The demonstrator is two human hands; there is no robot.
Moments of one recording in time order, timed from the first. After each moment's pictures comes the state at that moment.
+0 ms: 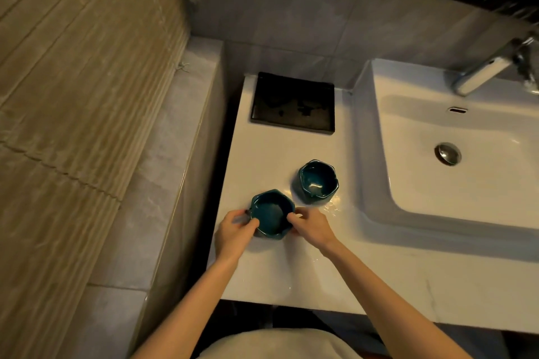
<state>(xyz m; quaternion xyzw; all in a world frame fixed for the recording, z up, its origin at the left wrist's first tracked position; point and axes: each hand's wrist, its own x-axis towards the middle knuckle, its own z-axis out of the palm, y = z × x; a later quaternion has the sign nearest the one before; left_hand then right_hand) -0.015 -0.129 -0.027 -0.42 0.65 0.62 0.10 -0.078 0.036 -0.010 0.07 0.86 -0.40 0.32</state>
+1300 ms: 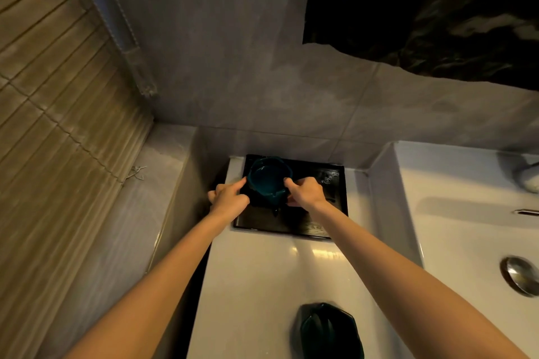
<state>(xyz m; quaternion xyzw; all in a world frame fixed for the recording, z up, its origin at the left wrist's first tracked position) -0.357 -0.196 -0.022 -0.27 0.84 0.44 0.16 -0.423 -0.030 -0.042 0.12 0.83 -0.48 0.25</state>
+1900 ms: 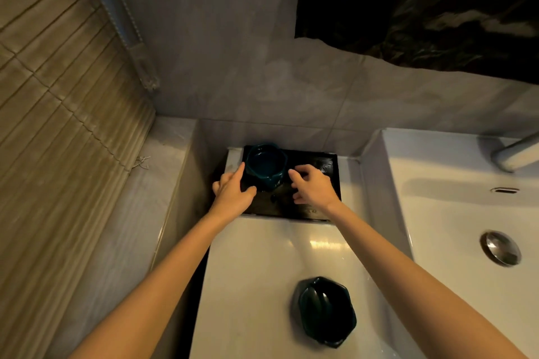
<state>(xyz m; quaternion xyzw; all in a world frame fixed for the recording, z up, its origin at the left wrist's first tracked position) -0.323 -0.177 0.018 -0.20 0.87 0.44 0.13 -0.381 -0.005 0.007 0.04 0.85 -0.48 0.21</state>
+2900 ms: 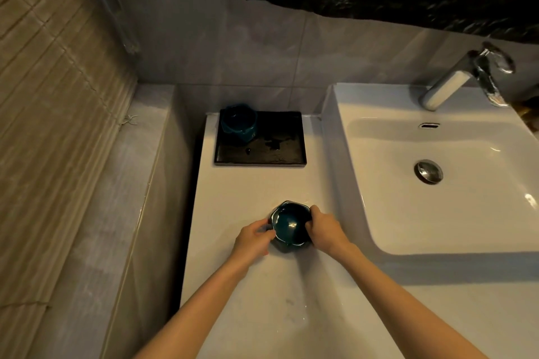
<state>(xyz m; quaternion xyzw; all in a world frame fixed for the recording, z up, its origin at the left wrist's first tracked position) -0.135 -0.067 0.004 -0.28 0.68 0.63 0.25 -0.182 0.100 -0.012 0.01 0.94 -0.19 0.27</state>
